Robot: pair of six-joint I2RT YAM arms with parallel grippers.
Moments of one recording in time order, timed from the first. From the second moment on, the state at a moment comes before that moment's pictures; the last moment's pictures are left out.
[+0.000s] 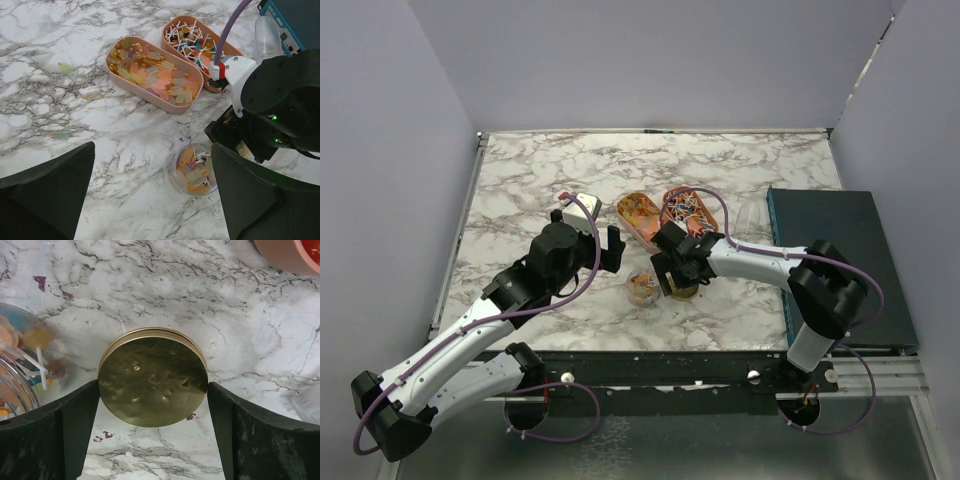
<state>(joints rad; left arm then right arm) -0.76 0.83 0.79 -0.32 -0.26 -0.25 0.87 1.72 1.06 -0.56 0.24 0.43</state>
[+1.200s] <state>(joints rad) -0.76 0.83 0.79 -0.32 -0.27 -0.25 0.87 1.71 1.03 -0.52 0.24 0.45</state>
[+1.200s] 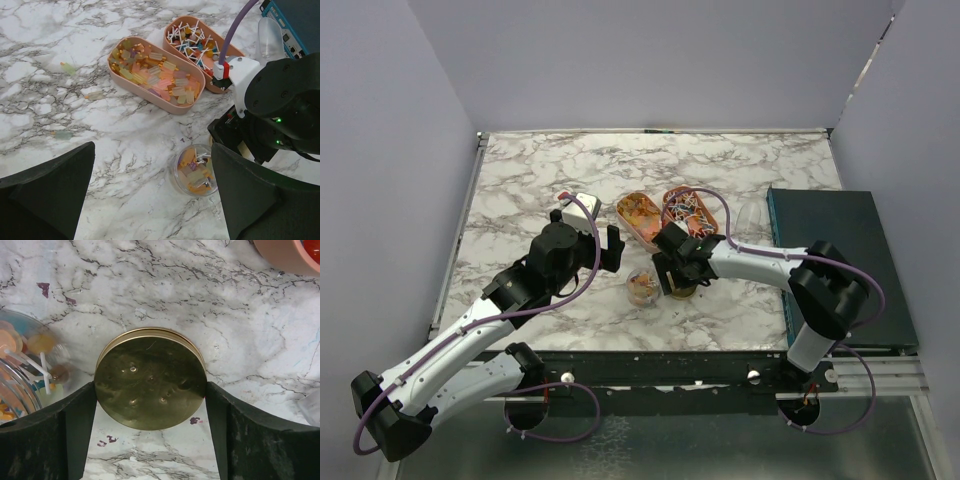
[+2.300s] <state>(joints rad) -0.75 0.75 0.79 -0.32 -0.37 -0.25 1.01 1.57 1.26 -0.65 0.20 0.30</state>
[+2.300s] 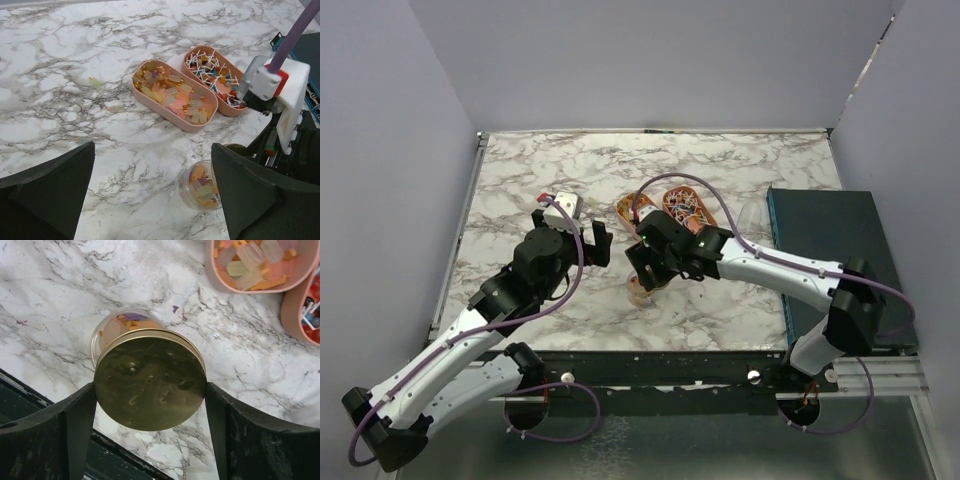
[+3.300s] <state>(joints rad) -0.75 0.73 0.79 -0.32 -0.39 -0.25 1.07 1.79 1.37 -0.69 0.22 0.31</state>
